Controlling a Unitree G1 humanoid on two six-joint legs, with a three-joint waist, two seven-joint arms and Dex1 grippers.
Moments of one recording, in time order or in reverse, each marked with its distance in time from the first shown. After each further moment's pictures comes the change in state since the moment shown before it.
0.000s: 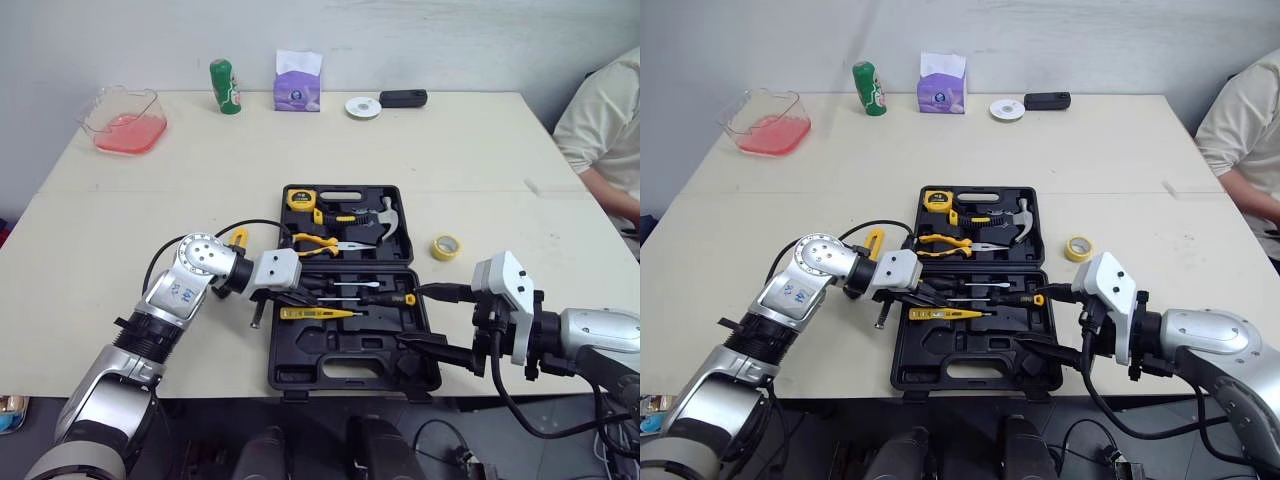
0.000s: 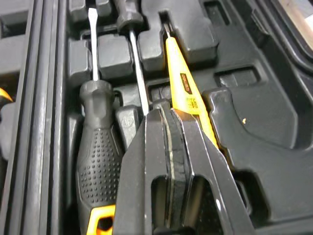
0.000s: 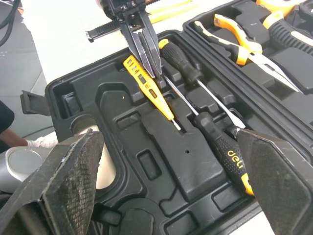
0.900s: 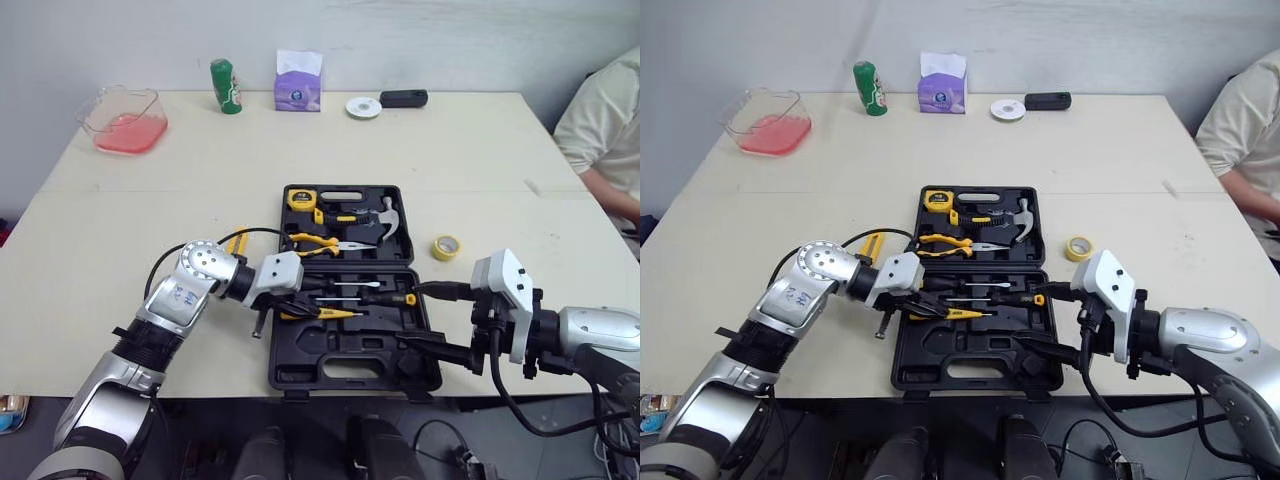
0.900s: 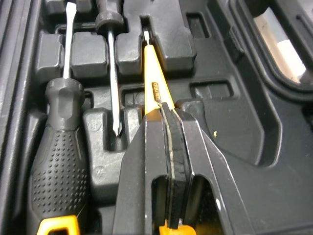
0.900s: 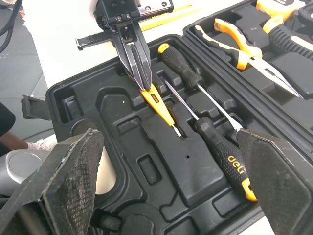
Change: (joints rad) left arm 0.052 0.012 -0.008 -0.092 -0.032 0.157 -0.003; right arm -0.011 0.003 0.007 0.001 0.012 0.001 -0.008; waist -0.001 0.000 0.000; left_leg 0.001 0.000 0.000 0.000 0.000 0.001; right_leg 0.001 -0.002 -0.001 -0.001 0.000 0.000
